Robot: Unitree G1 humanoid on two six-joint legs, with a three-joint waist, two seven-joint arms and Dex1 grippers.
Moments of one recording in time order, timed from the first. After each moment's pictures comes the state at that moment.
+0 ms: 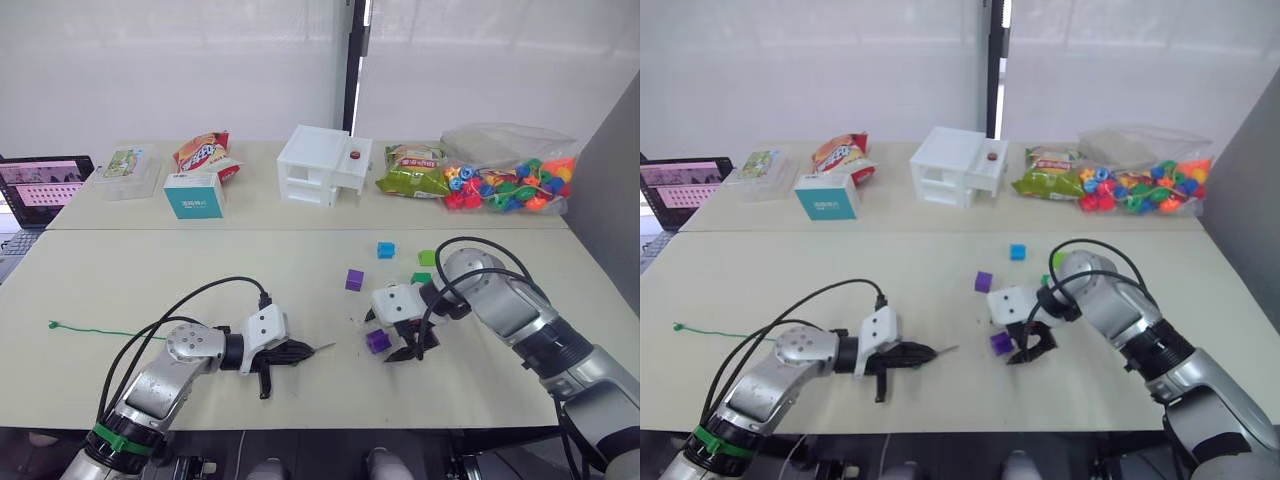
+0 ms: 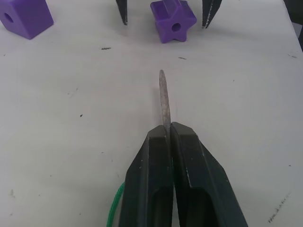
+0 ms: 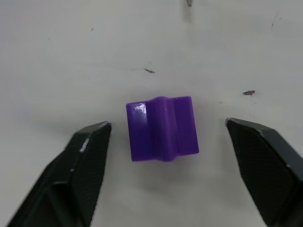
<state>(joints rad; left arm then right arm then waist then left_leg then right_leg) -0.25 0.60 -0.25 -0.18 -0.24 0.34 -1.05 -0.76 -0.77 0.56 0.05 -0.03 0.24 1.46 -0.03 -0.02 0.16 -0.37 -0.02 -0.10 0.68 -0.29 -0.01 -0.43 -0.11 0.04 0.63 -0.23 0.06</state>
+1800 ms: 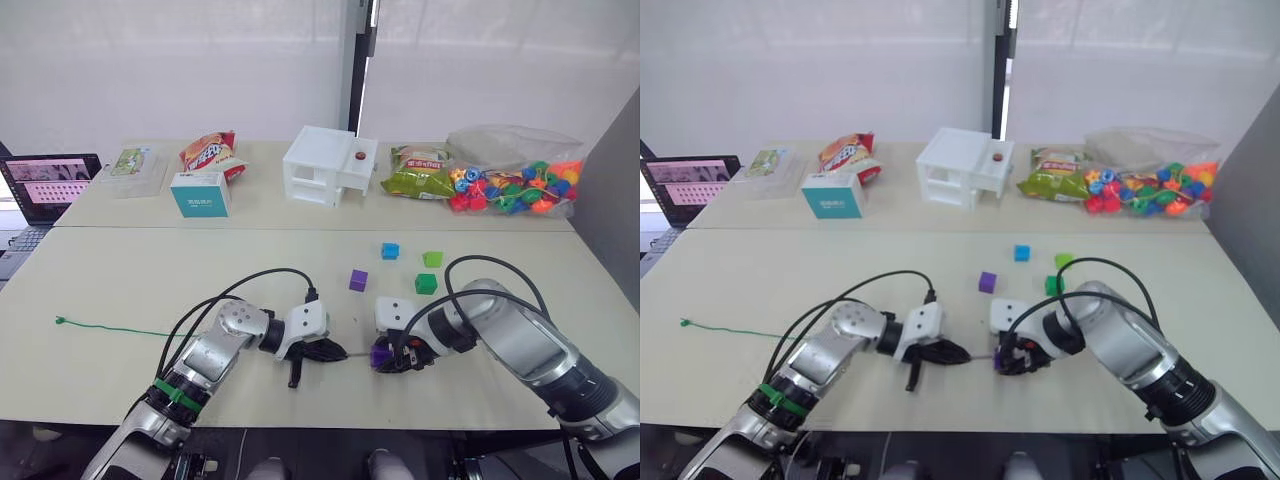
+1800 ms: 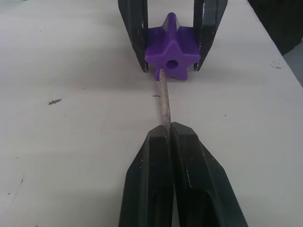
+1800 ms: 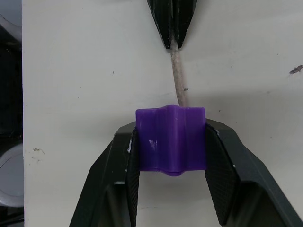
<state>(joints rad) -0.51 0.45 -0.41 0.08 -0.13 0.26 -1.20 -0.60 -0.81 0.49 -0.31 0.08 0.81 1.28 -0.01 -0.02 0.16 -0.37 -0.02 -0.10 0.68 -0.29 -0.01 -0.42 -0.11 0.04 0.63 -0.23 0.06</state>
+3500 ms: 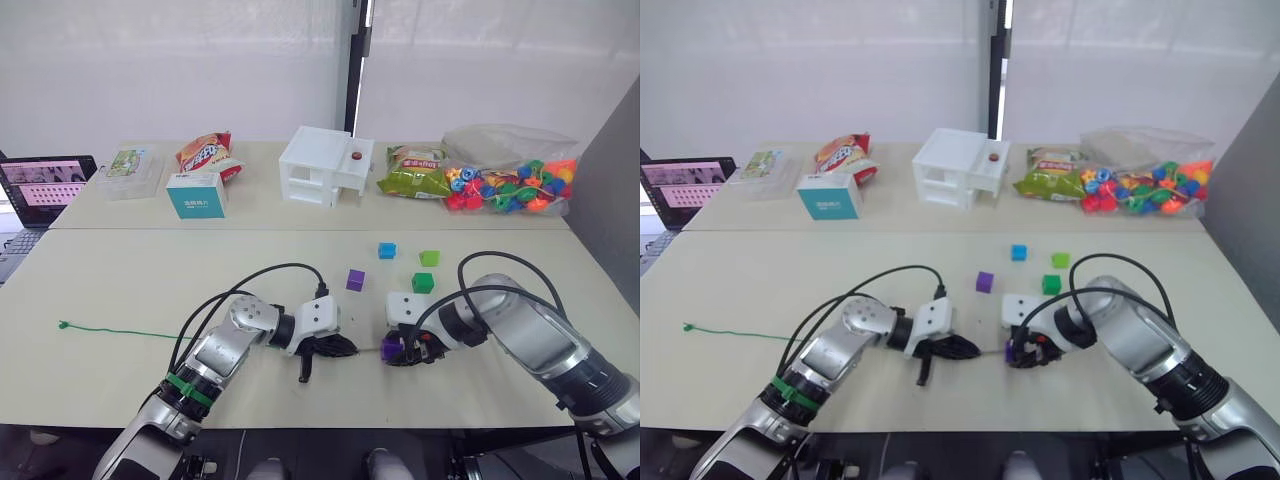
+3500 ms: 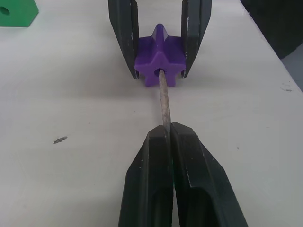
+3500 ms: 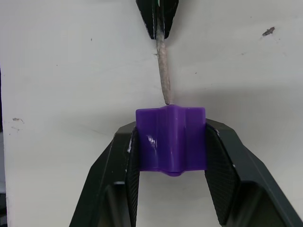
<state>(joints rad) -0.54 0.40 -0.42 0.10 -0.10 0.25 -1.19 -0.61 -0.87 0.49 -0.25 0.09 0.73 1.27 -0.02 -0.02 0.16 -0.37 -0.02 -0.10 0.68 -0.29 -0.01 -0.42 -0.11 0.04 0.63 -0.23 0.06</state>
